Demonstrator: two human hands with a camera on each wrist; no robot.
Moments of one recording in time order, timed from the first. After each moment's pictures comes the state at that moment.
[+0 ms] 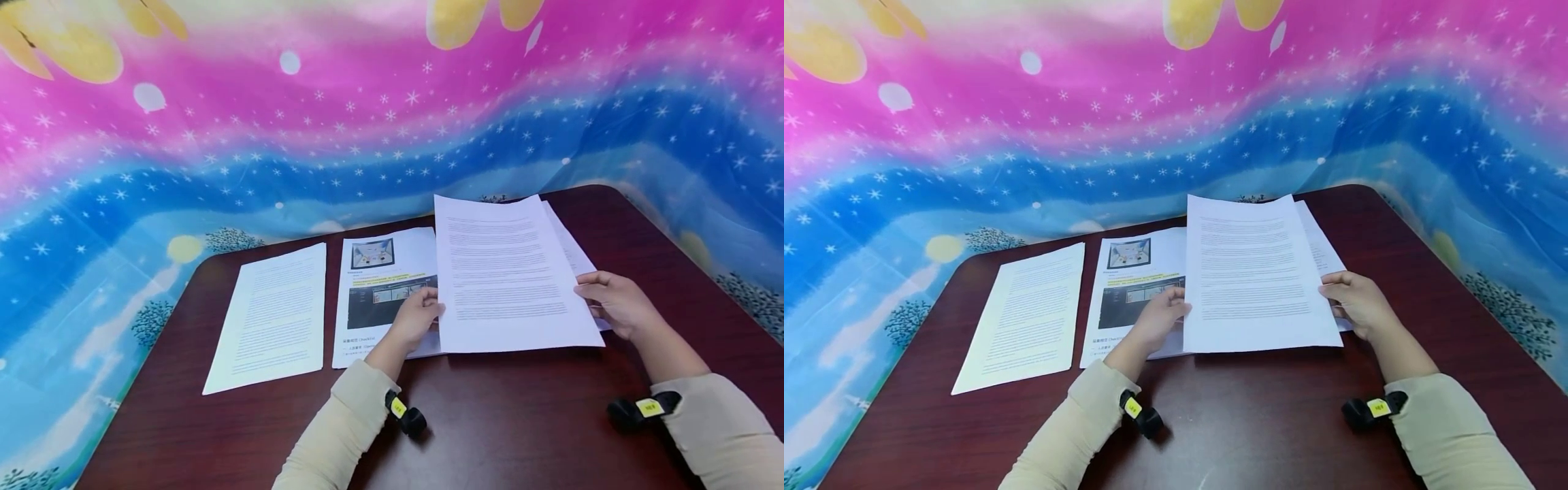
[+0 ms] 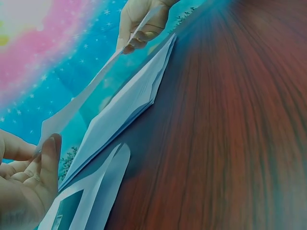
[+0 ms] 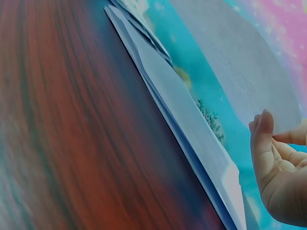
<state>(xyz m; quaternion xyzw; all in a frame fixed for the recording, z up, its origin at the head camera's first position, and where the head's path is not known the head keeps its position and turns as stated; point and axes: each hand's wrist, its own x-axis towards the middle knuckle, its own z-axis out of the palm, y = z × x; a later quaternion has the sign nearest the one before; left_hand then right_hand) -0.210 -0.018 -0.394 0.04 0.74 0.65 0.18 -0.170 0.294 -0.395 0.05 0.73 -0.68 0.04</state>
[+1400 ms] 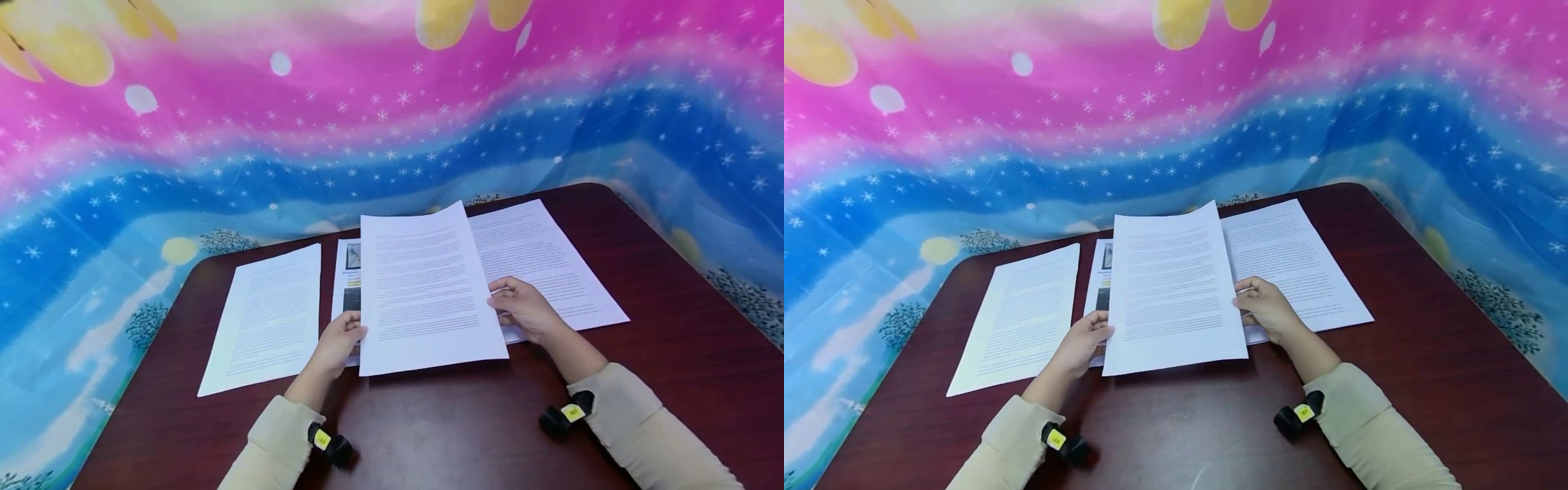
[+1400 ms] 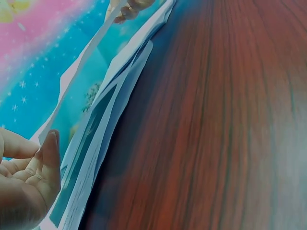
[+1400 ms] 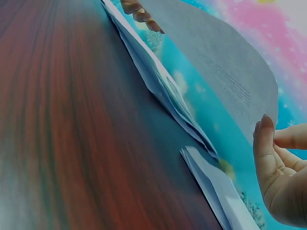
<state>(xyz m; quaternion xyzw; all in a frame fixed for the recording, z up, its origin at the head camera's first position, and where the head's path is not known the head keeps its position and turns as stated) -0.184 -0.125 -0.397 -0.01 0.77 0.63 0.12 -0.182 0.183 -0.395 0.00 0.67 -0.74 0.07</state>
